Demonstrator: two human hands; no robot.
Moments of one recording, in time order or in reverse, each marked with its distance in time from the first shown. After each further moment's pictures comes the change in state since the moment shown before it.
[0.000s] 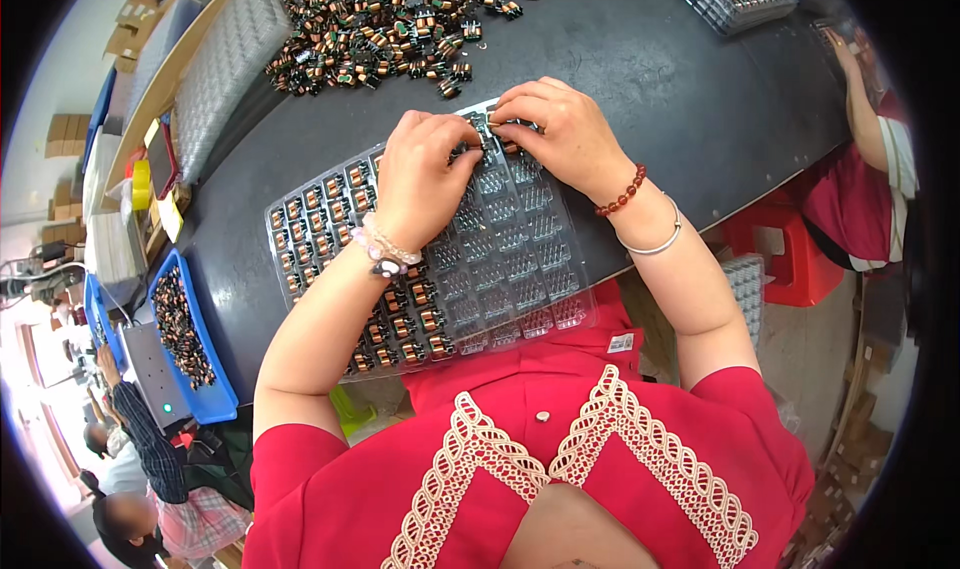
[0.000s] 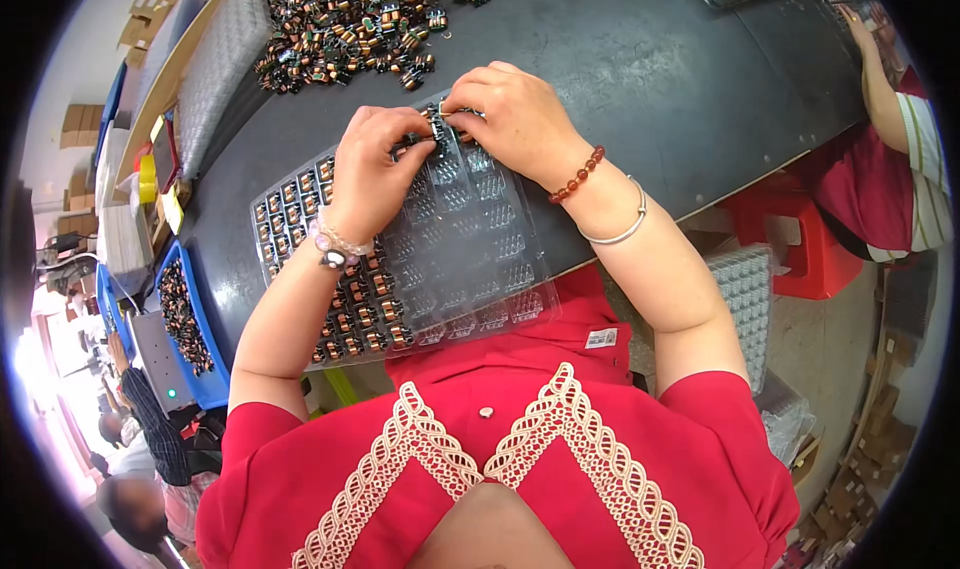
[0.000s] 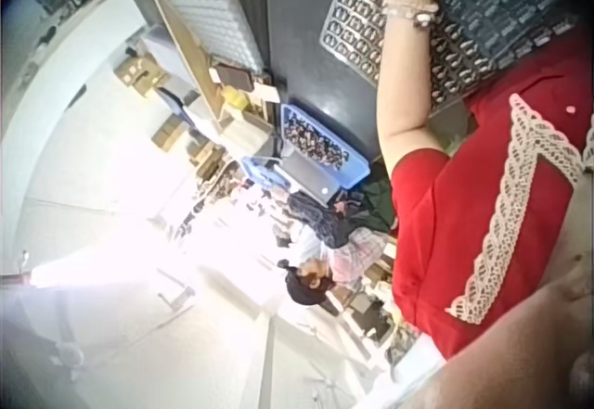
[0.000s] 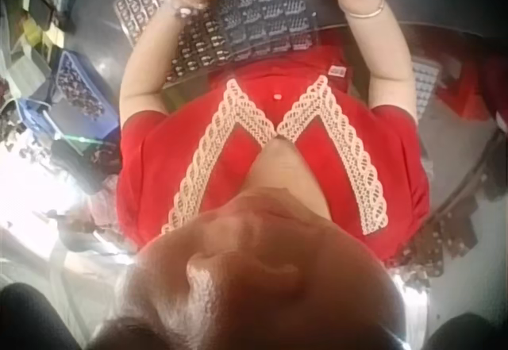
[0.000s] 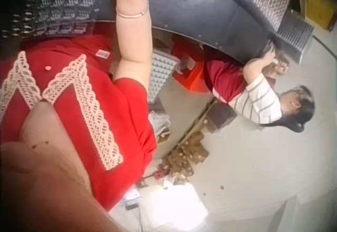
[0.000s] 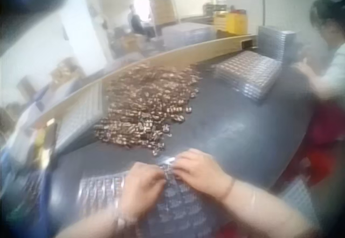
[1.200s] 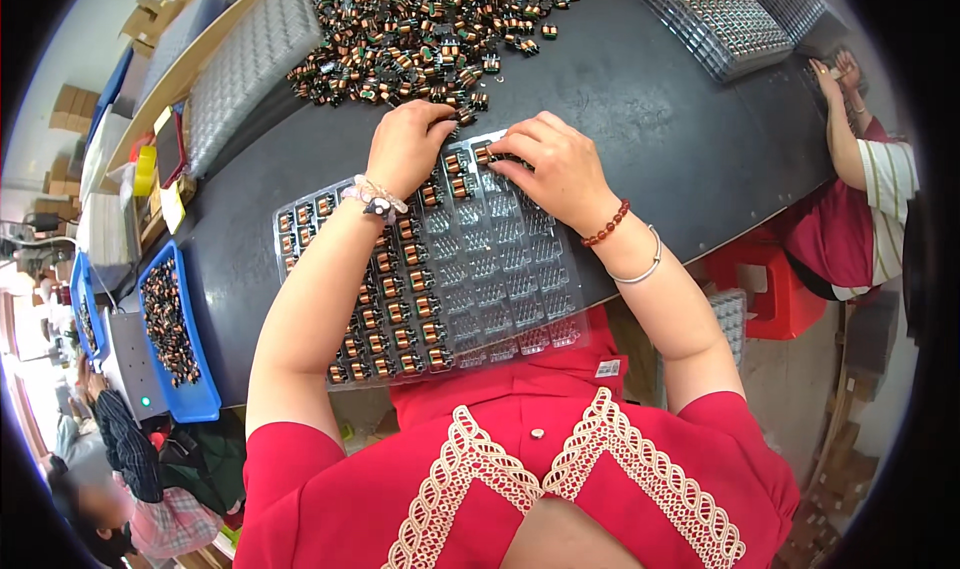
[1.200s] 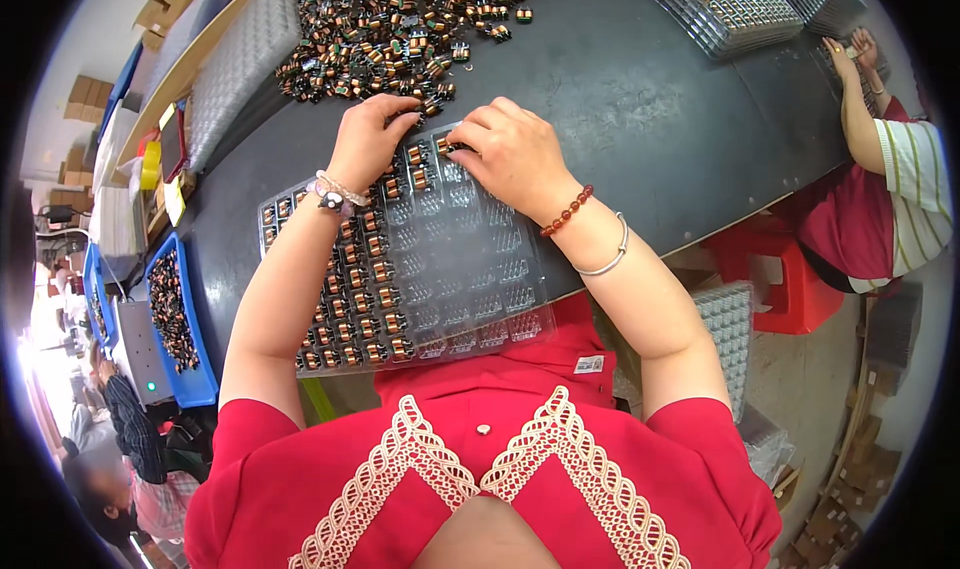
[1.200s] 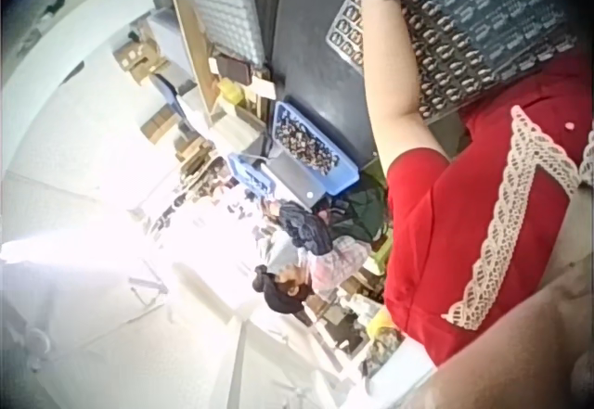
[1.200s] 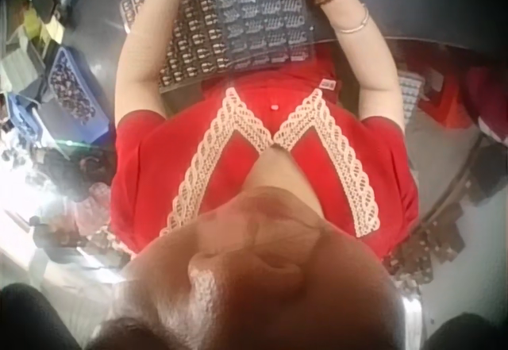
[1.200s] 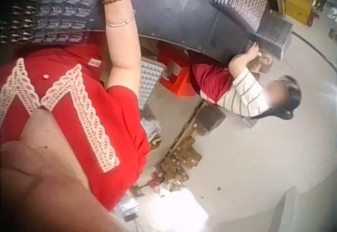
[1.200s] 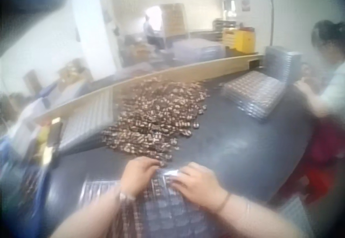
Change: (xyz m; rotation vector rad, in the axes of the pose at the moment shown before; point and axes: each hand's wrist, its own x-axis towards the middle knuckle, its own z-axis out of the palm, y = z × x) left_hand 0.035 -0.055 -0.005 -0.021 -0.002 -0.209; right_hand 0.005 -0.016 0.005 -0.151 -0.031 -0.041
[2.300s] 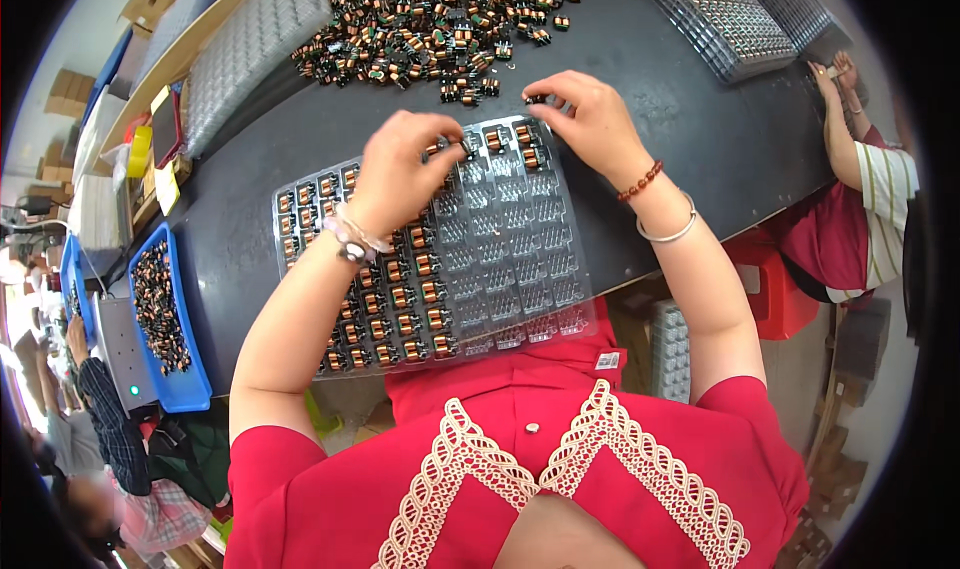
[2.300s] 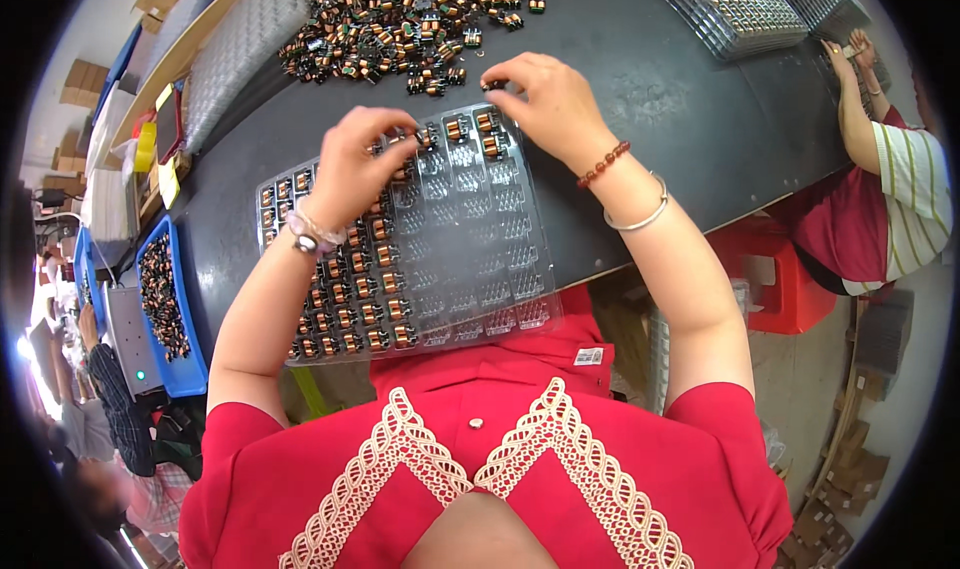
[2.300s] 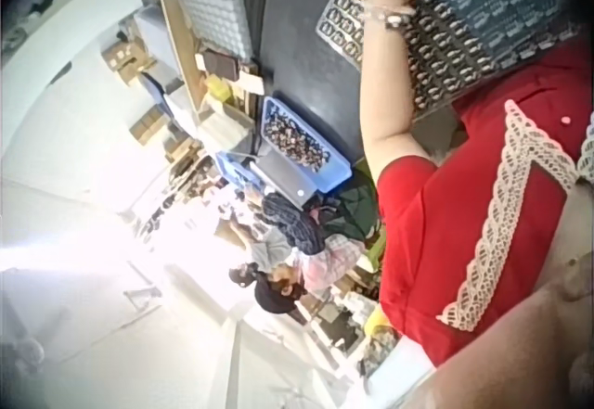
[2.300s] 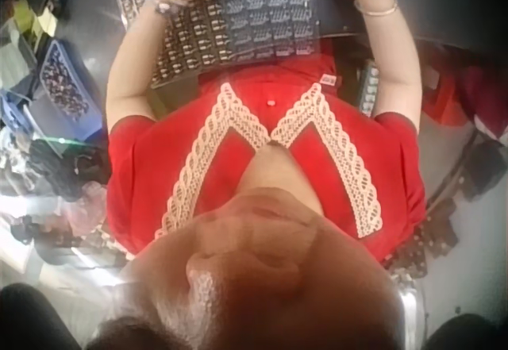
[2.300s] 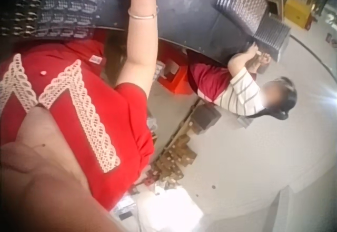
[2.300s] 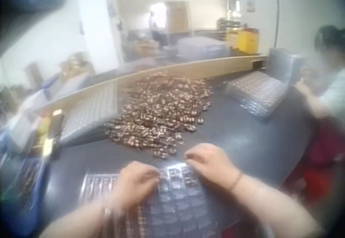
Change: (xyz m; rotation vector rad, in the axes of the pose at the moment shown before) left_hand -0.048 0.015 -0.026 -0.026 0.045 0.209; right_hand 0.021 0.031 -0.015 0.132 -0.071 0.150
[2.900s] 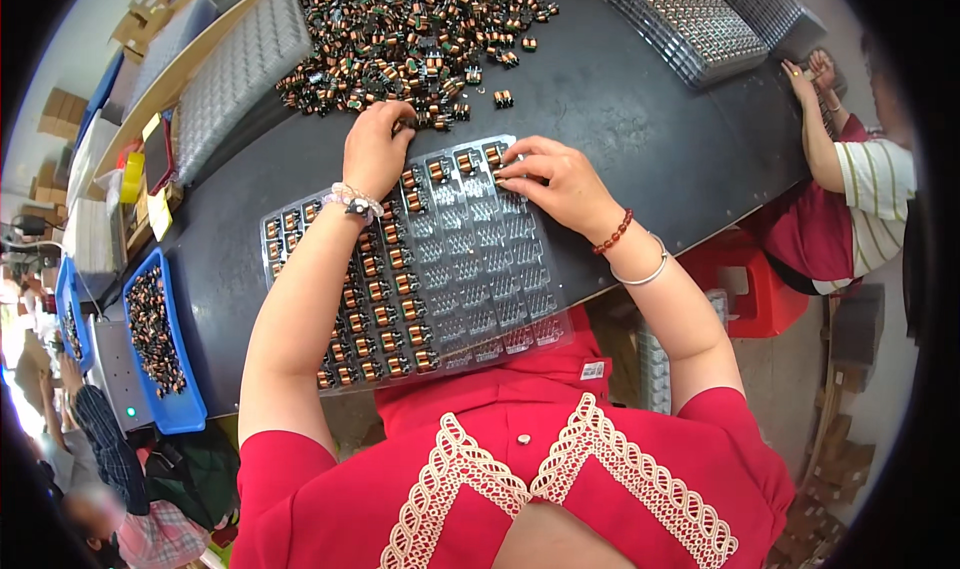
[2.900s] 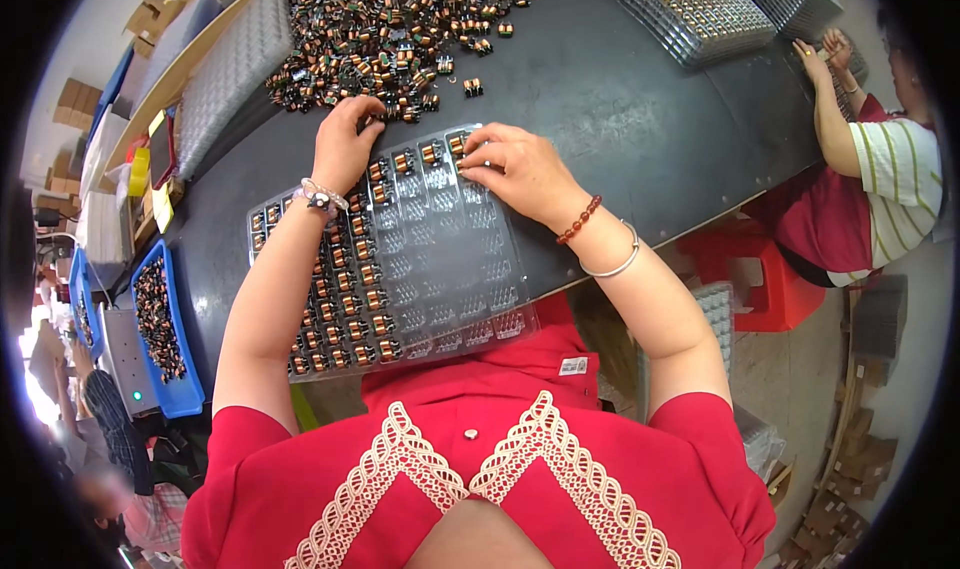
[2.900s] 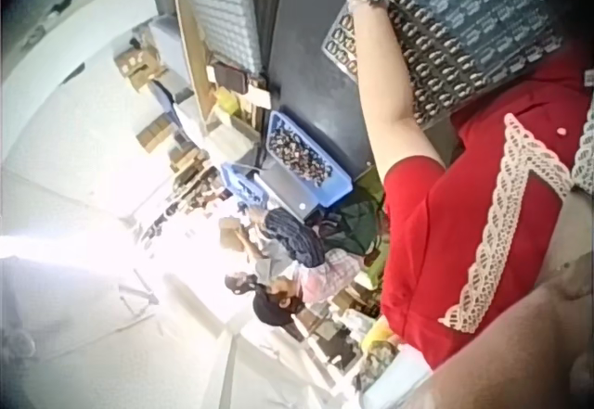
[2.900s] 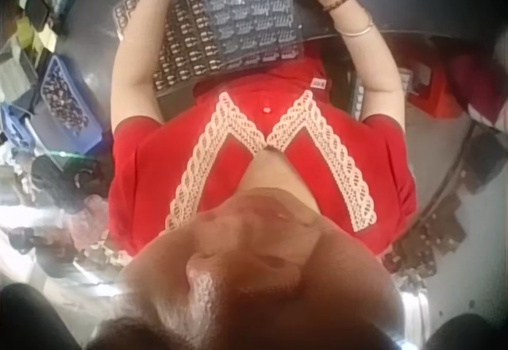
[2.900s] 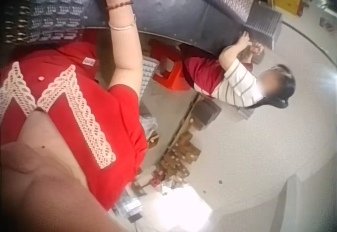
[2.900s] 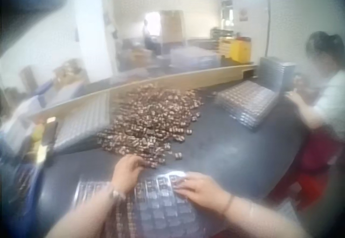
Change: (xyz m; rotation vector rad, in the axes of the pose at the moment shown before) left_hand 0.036 -0.051 0.023 0.103 0.022 -0.230; right_hand -0.044 -0.012 0.003 0.182 -0.097 -0.011
